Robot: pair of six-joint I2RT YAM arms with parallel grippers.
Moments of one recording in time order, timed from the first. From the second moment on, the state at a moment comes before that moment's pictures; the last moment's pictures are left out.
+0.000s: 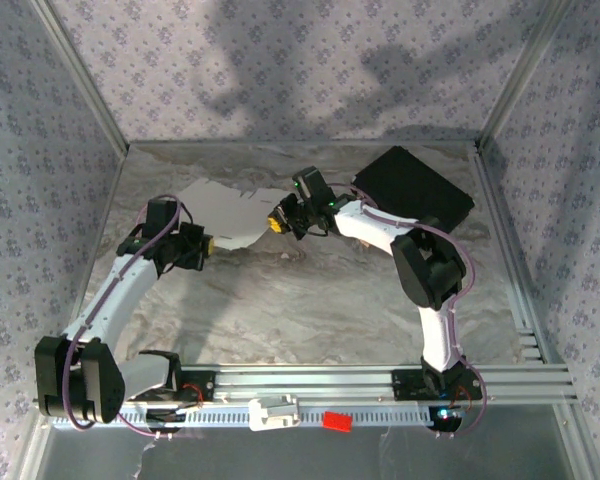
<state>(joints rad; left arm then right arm) -0.15 1.17 0.84 -0.58 0.26 -1.49 0.65 2.01 1.47 -0.19 -0.42 1.50</state>
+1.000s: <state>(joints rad) -0.36 1.40 1.43 -0.50 0.21 0.00 0.52 1.56 1.79 -1.04 -0.23 -0.03</state>
